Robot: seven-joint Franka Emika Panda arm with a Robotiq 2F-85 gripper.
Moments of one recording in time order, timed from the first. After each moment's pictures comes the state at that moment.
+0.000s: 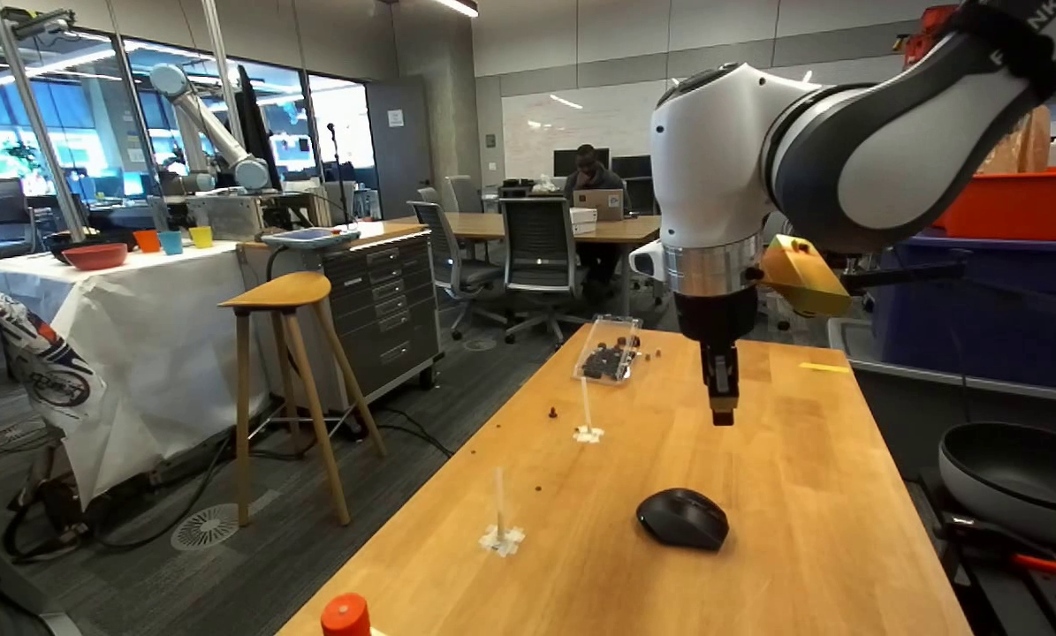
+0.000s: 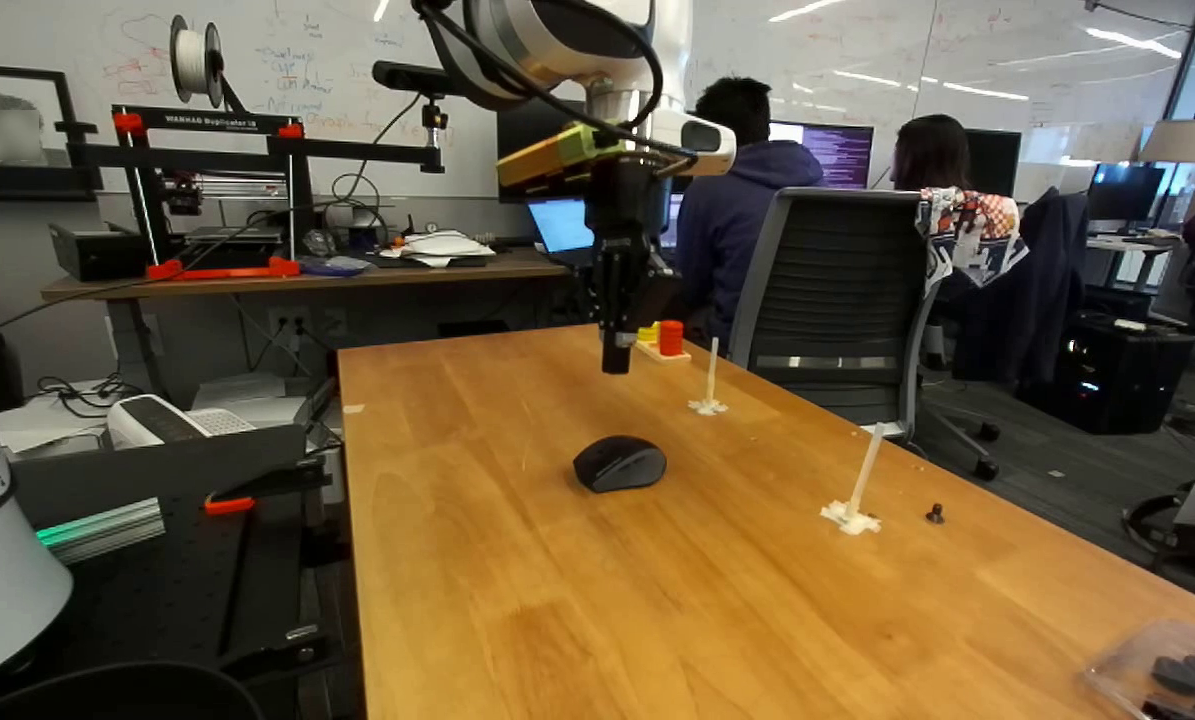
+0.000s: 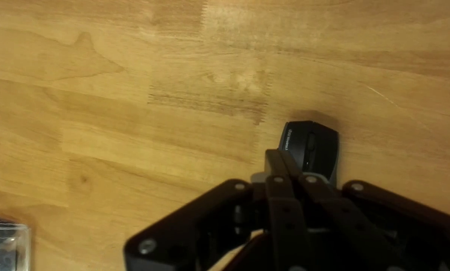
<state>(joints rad) 0.05 0.09 0.03 -2.31 -0.28 2.25 0.09</state>
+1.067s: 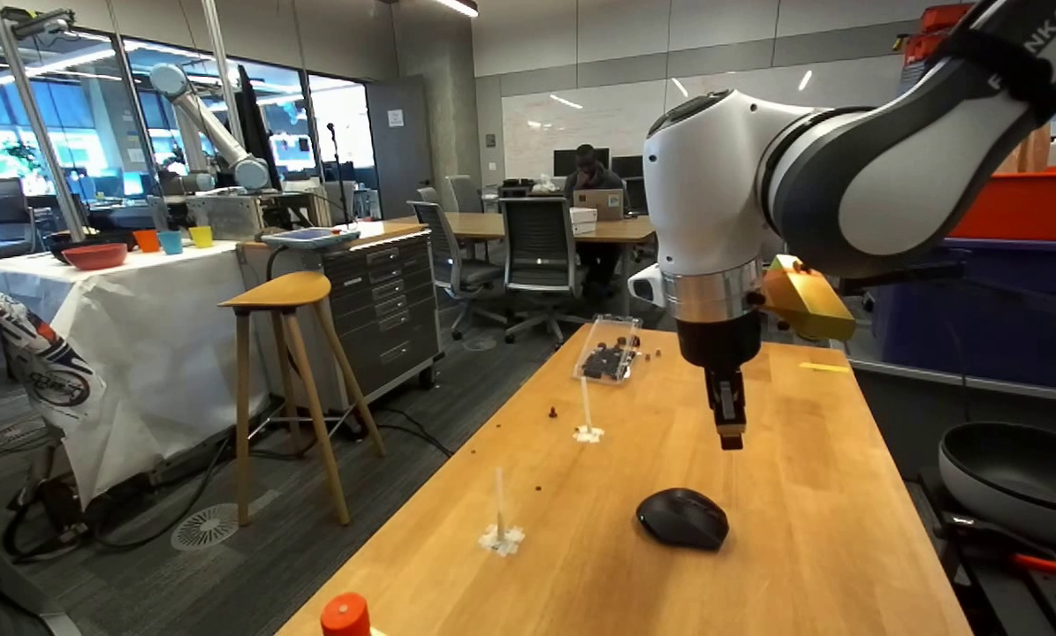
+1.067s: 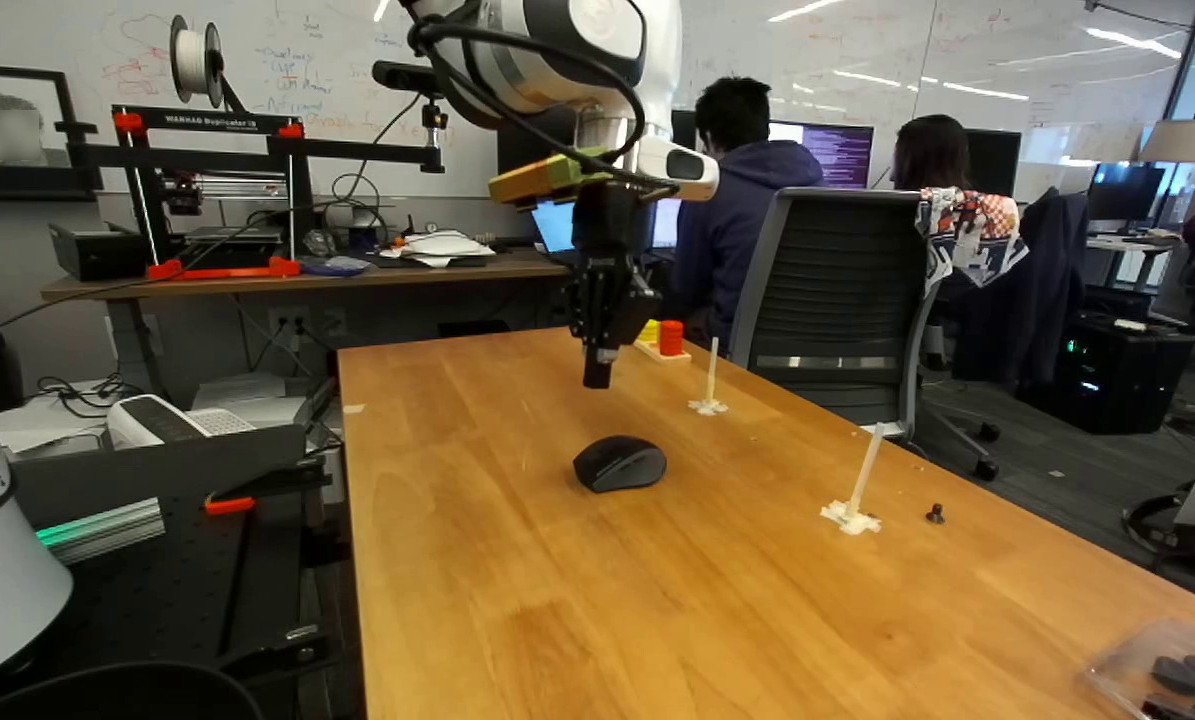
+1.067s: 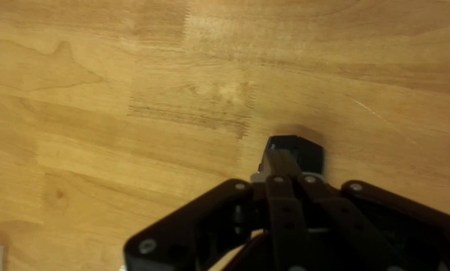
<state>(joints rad) 0.07 0.13 0.04 -2.31 -0.27 2.24 0.11</state>
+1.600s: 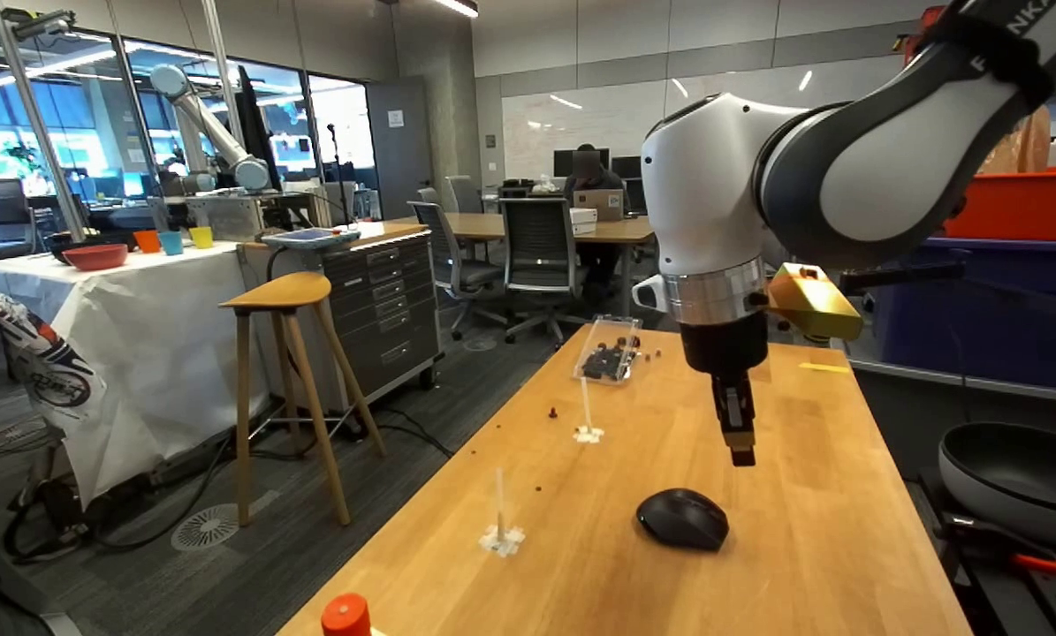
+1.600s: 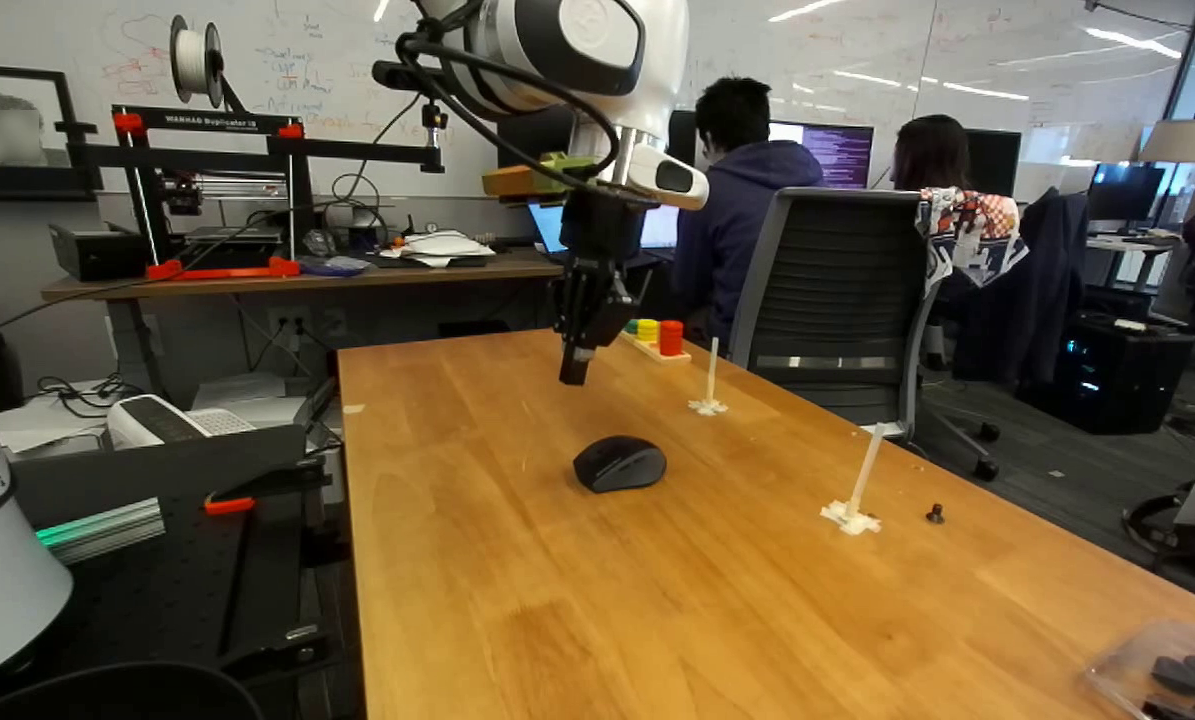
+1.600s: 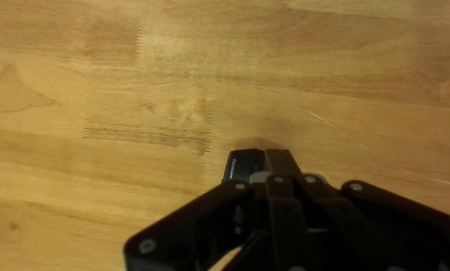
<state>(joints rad) 0.07 0.13 0.05 -2.31 -0.13 2.21 0.06</state>
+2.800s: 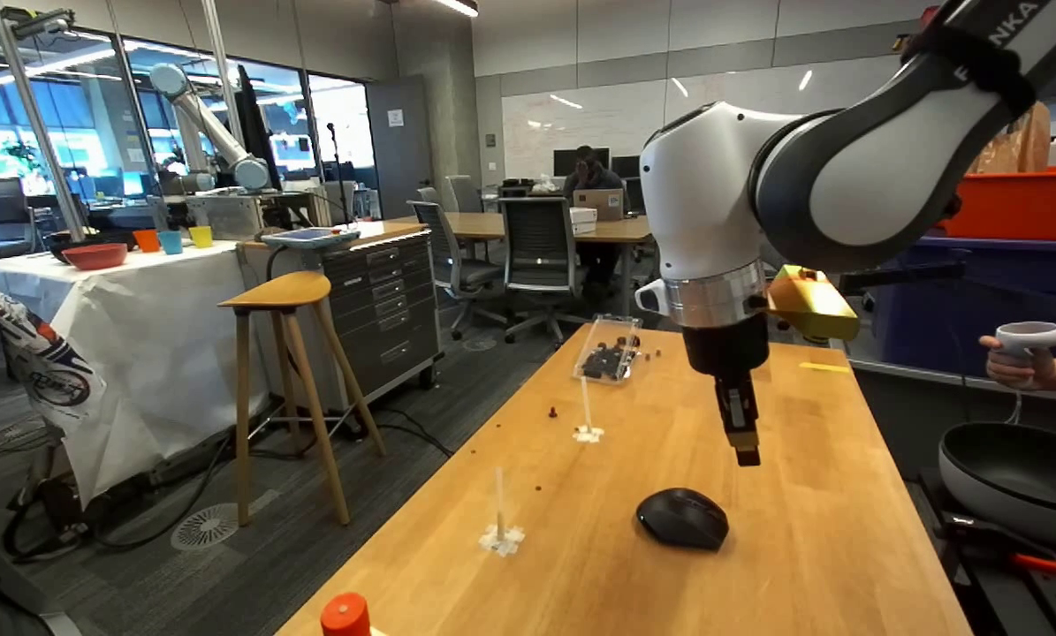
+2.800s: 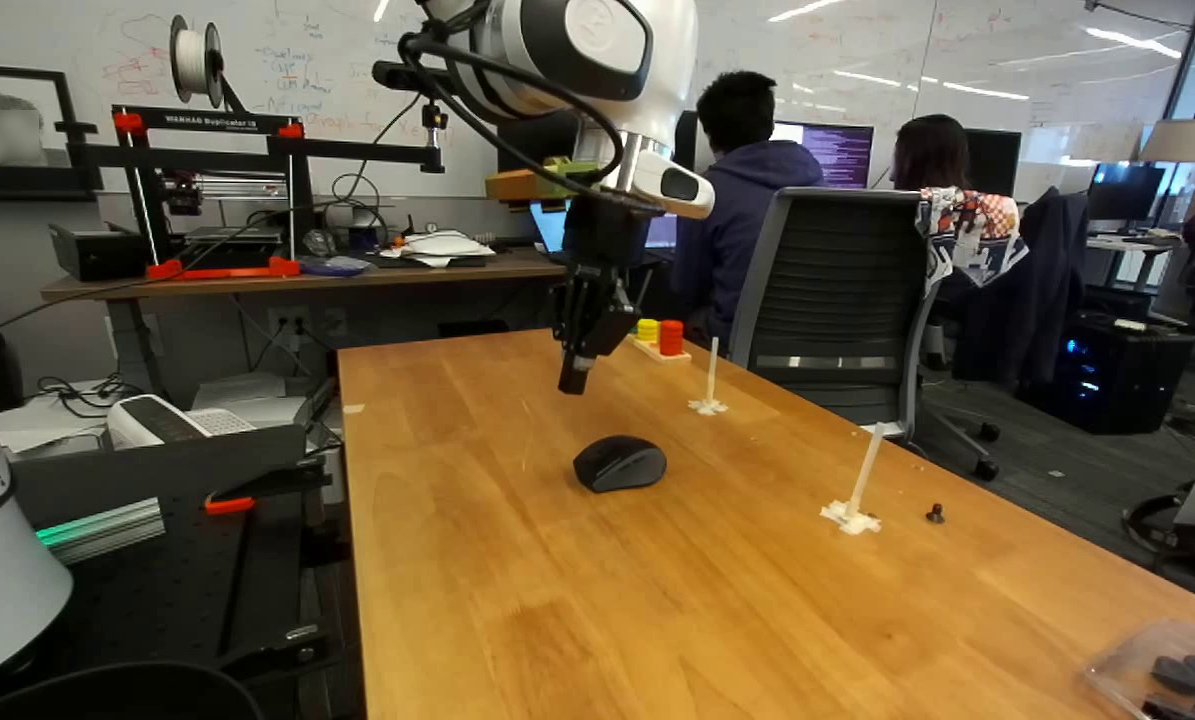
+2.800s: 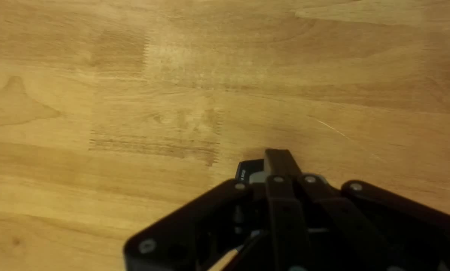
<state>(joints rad) 0.06 0.15 0.04 -2.31 -0.14 2.19 0.06</state>
